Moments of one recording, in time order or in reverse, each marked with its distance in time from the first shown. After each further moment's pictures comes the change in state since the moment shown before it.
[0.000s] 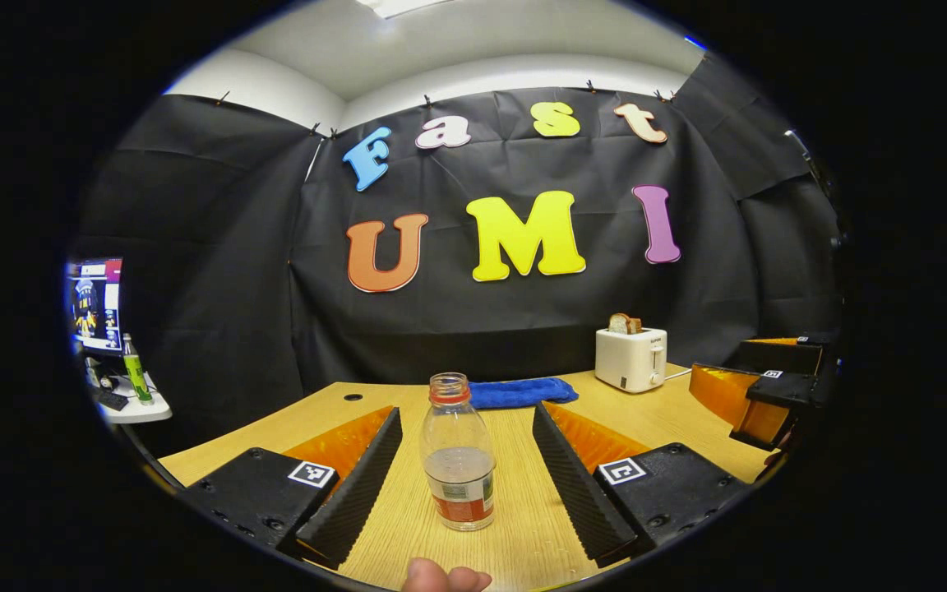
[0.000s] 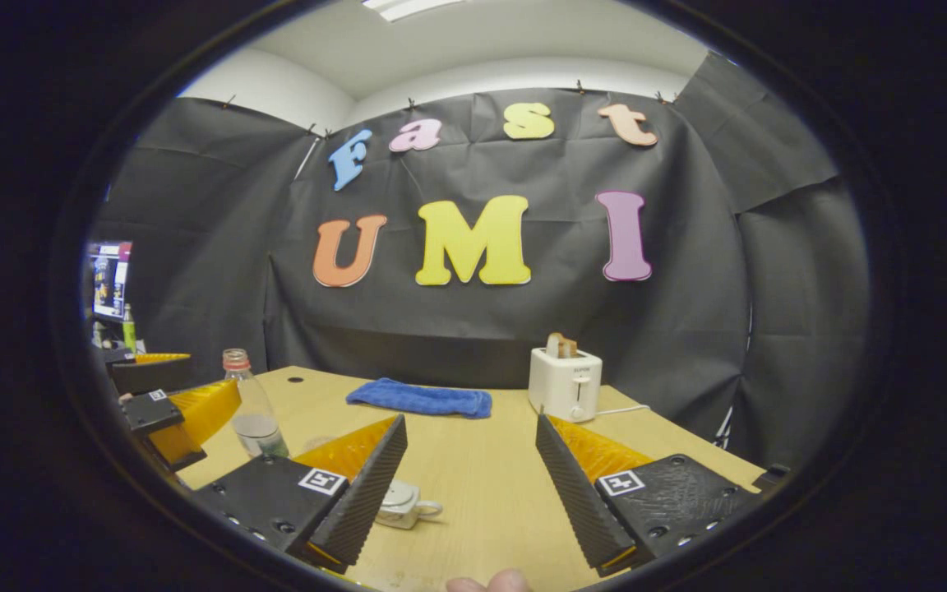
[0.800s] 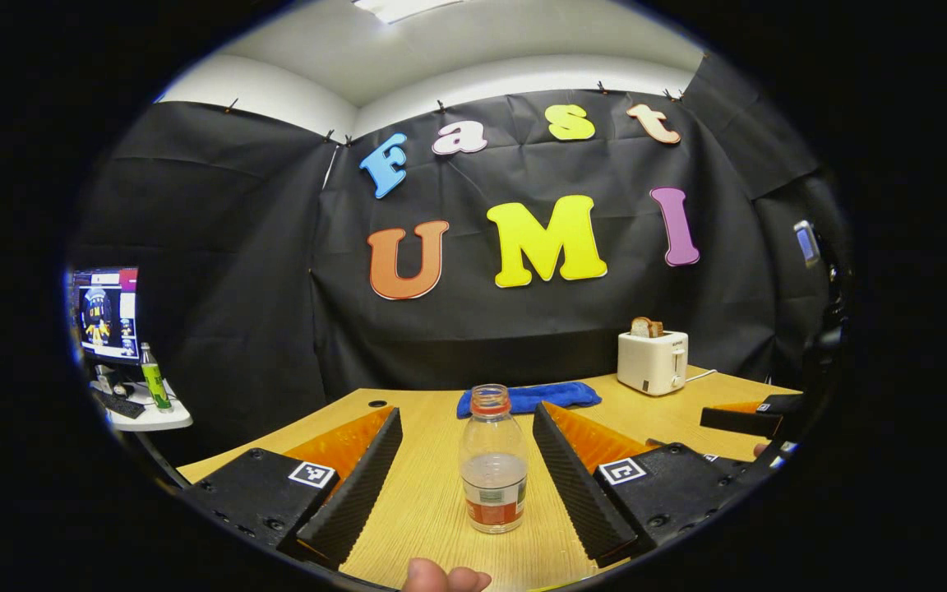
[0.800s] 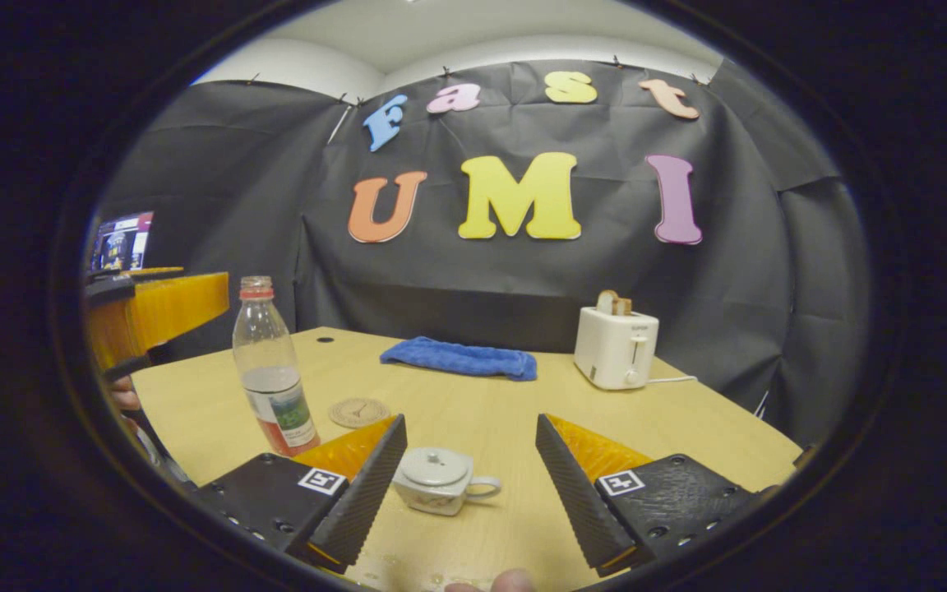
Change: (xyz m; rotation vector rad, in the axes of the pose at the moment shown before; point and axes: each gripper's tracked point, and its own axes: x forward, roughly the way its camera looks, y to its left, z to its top) left arm -0.003 0.027 0.010 0.015 -0.015 0.065; right arm 0.038 0.058 -0.073 -0.041 0.132 0.119
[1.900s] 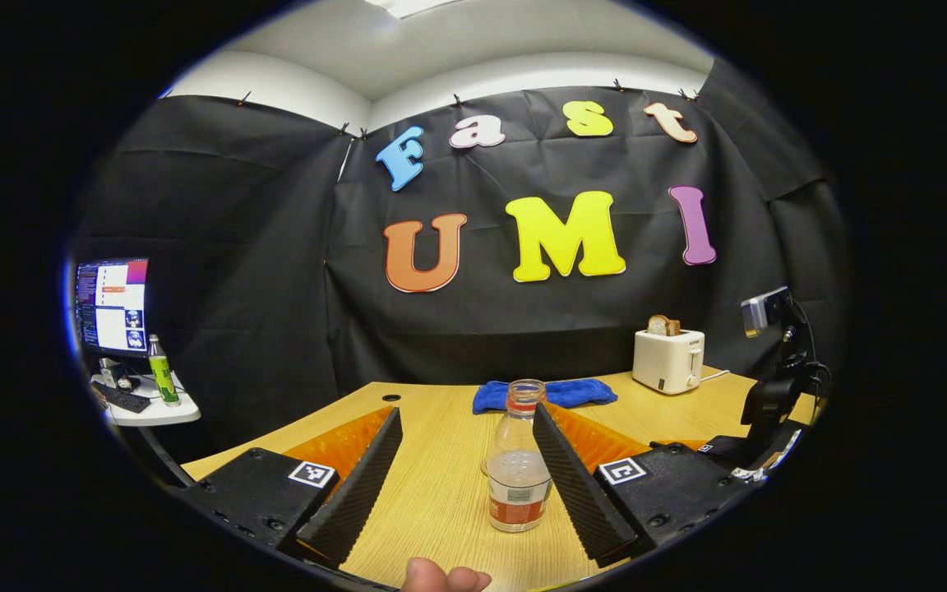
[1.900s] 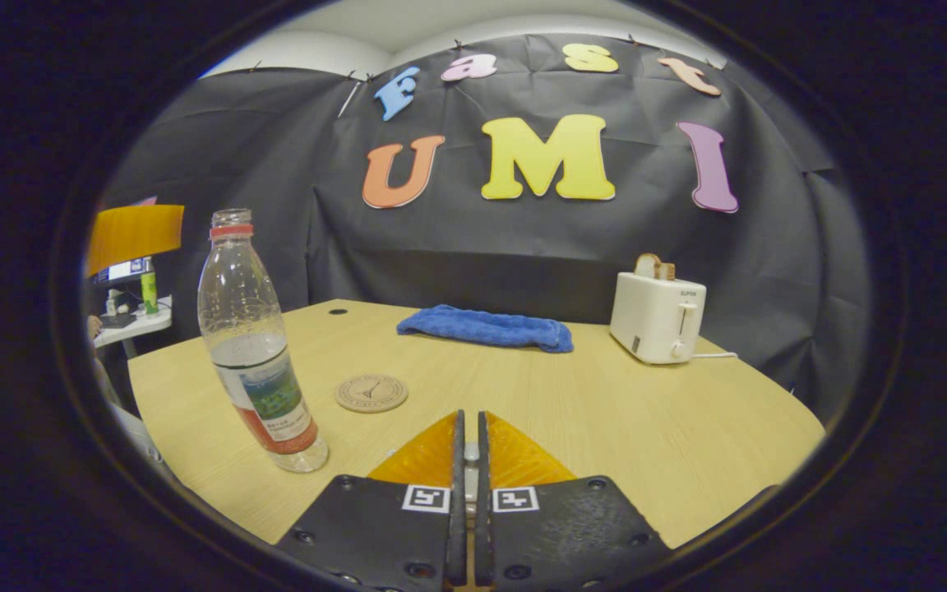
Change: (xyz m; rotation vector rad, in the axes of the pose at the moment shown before) left arm 0.005 0.023 -0.005 -0.024 0.020 0.040; right arm 0.049 0.023 -0.032 0.000 0.091 0.066
